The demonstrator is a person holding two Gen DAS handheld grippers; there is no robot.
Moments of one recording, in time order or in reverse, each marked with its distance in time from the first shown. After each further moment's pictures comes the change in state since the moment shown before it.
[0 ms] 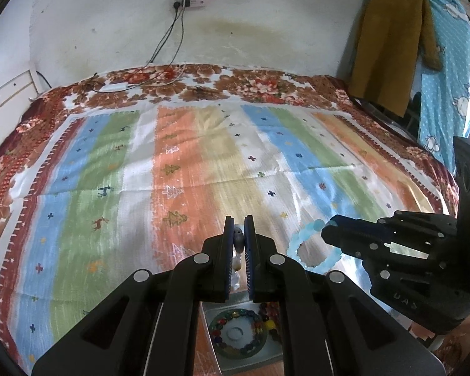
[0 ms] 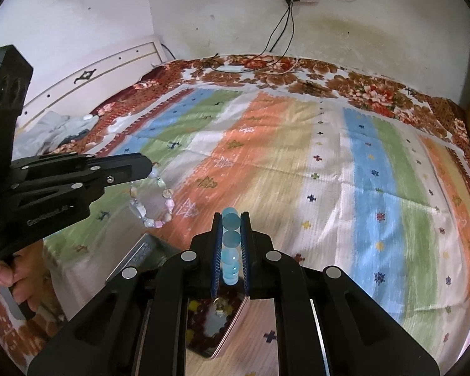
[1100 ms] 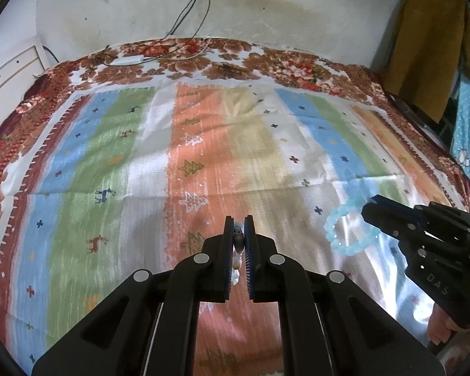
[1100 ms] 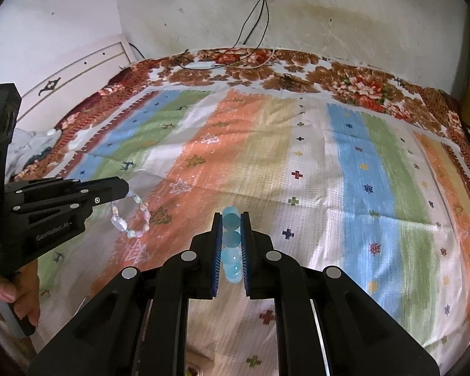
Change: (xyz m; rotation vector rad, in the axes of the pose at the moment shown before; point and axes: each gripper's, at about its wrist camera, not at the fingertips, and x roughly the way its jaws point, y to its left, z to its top) left arm 0.089 0.043 0.041 -0.081 0.106 0.069; right arm 0.070 -0.043 0.052 0.061 0.025 -0.082
